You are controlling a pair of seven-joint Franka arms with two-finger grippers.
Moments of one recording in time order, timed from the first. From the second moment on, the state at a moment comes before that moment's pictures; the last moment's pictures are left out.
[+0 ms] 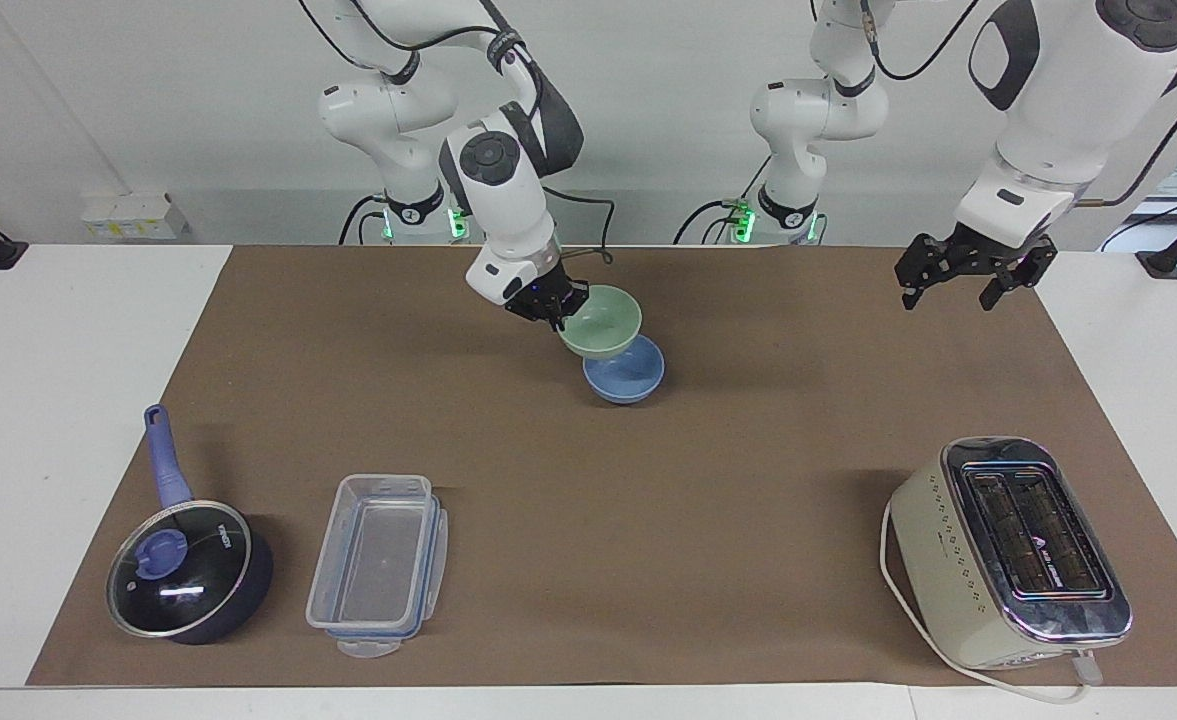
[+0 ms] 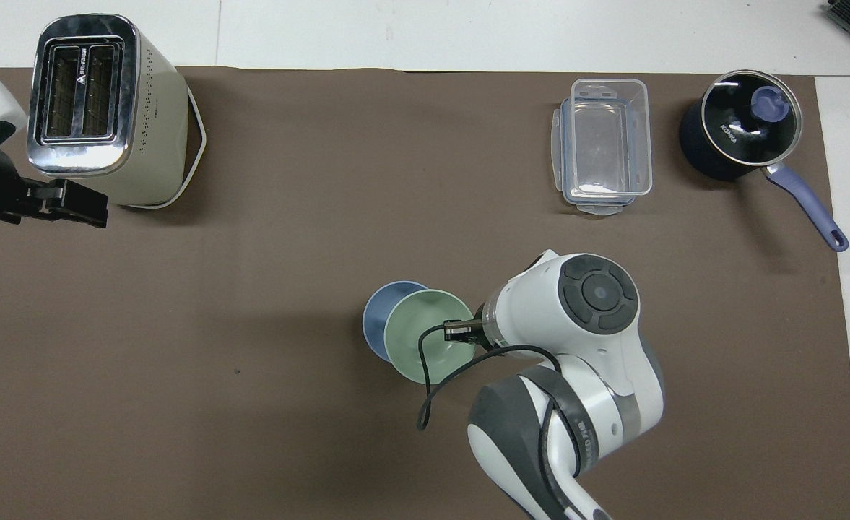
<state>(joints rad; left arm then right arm) -0.07 0.07 -0.04 -1.52 0.04 1.59 -0.01 0.39 0.08 0.13 -2.07 0.24 2.15 0.40</state>
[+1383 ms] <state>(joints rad) -0.07 0.07 -0.04 -1.52 0.04 1.59 -0.01 0.44 0.22 0.13 -2.01 0.25 2.21 0.51</state>
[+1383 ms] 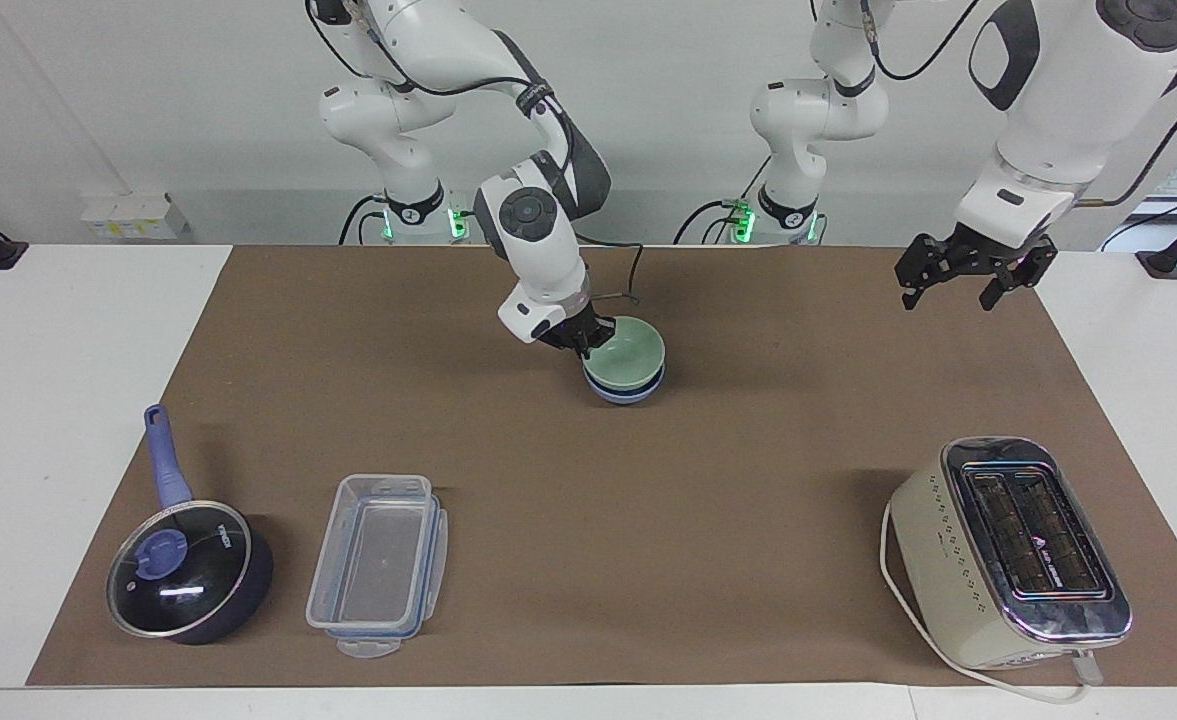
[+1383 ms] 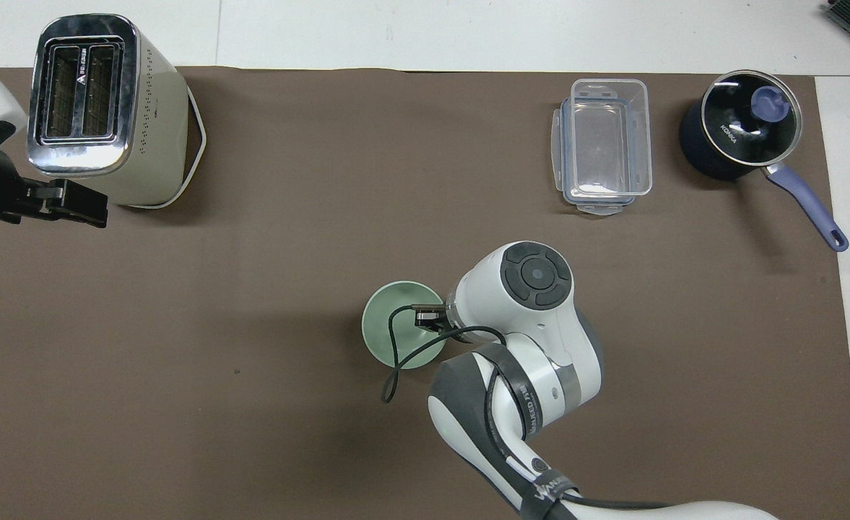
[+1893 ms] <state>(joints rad) -0.07 0.07 -0.04 -1.52 0.04 1.59 -0.01 0.44 0.21 0.13 -2.00 0.25 2.22 0.51</state>
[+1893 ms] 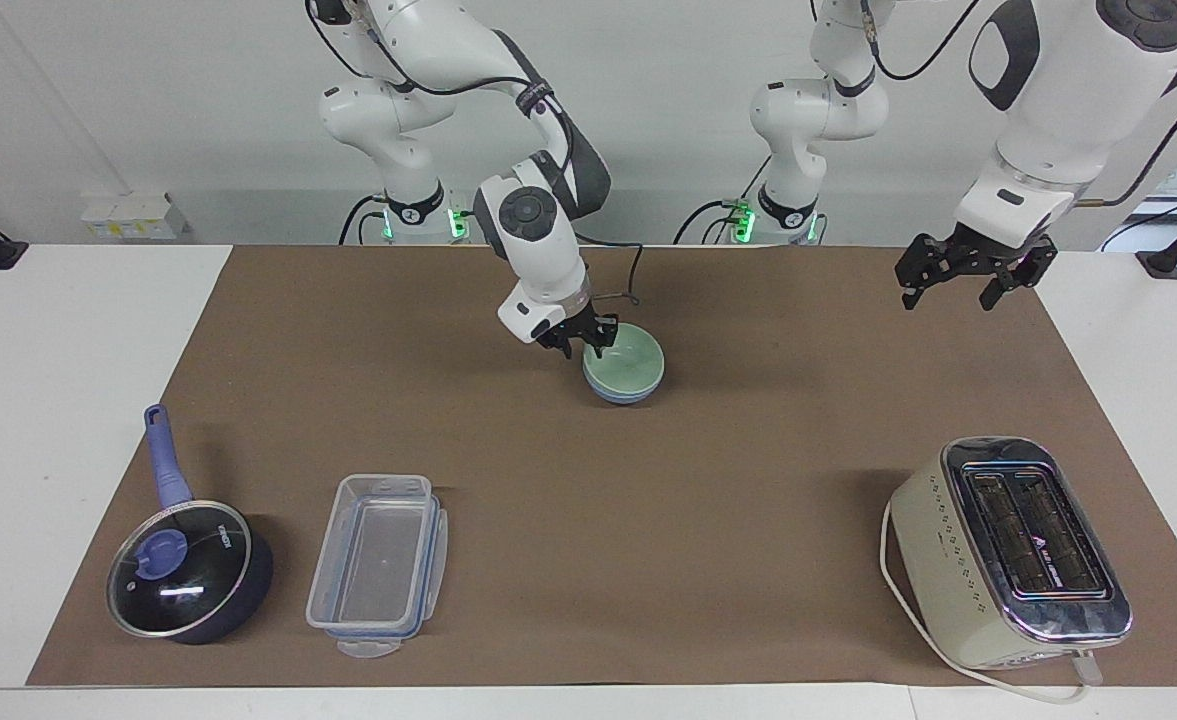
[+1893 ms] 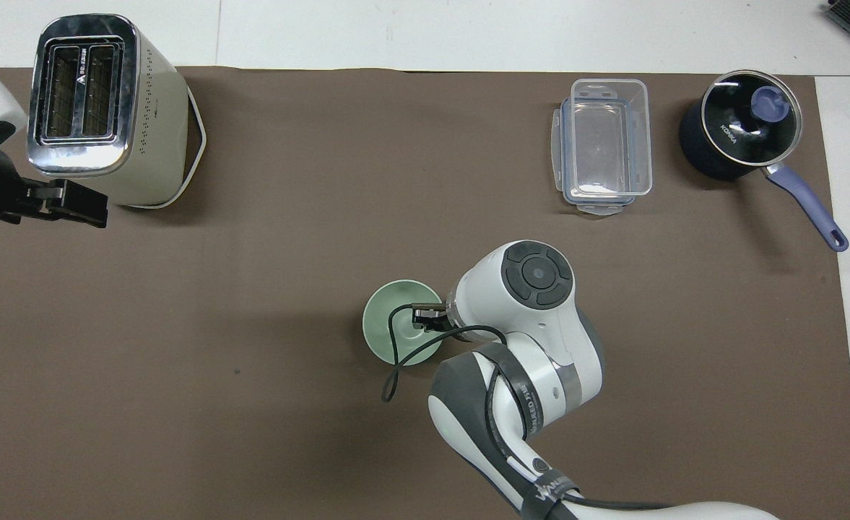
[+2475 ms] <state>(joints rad) -0.07 0.07 -0.04 -1.52 0.04 1.59 -0.01 0.29 0.01 0.11 -1.98 0.16 2.11 0.50</state>
